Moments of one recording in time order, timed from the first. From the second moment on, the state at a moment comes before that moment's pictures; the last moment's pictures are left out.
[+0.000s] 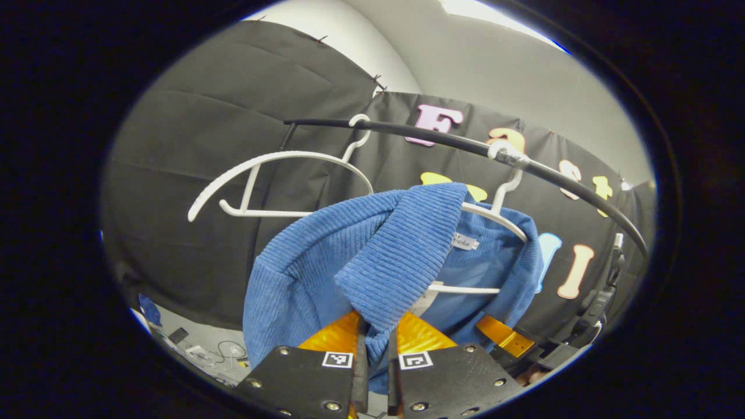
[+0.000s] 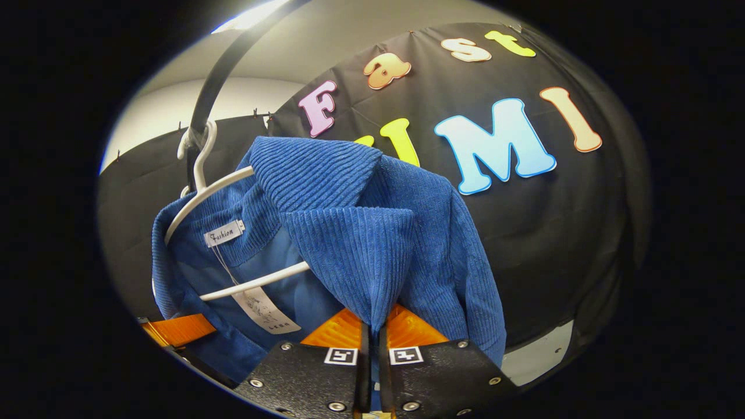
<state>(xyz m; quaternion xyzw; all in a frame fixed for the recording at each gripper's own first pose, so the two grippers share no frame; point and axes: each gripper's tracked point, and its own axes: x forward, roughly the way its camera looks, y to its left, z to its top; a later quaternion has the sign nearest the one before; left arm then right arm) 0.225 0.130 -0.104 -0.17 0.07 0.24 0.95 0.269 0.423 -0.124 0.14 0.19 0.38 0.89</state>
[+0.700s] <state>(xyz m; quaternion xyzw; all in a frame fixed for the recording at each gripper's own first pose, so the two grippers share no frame) 0.198 0.121 -0.054 -0.17 0.01 0.22 0.96 0.302 0.391 -0.109 0.15 0.14 0.37 0.91</state>
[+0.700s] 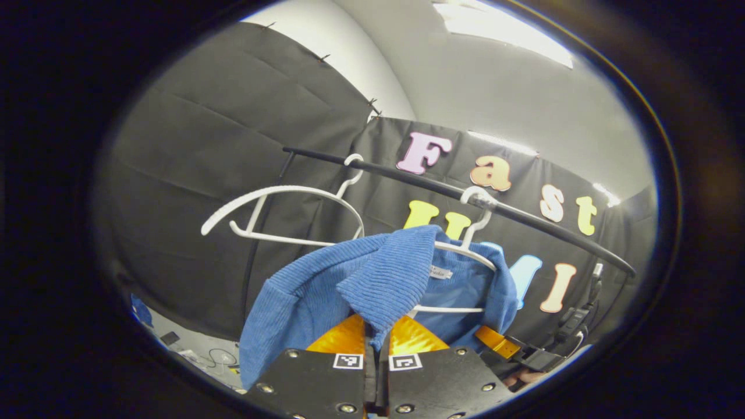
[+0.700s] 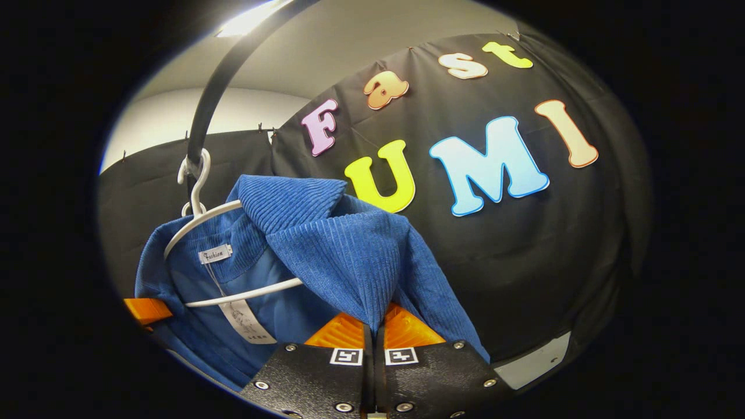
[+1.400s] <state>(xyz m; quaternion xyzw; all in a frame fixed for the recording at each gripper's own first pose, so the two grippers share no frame) 0.149 0.194 0.003 -0.14 -0.05 0.29 0.95 0.337 0.366 -0.080 0.21 0.08 0.31 0.92</state>
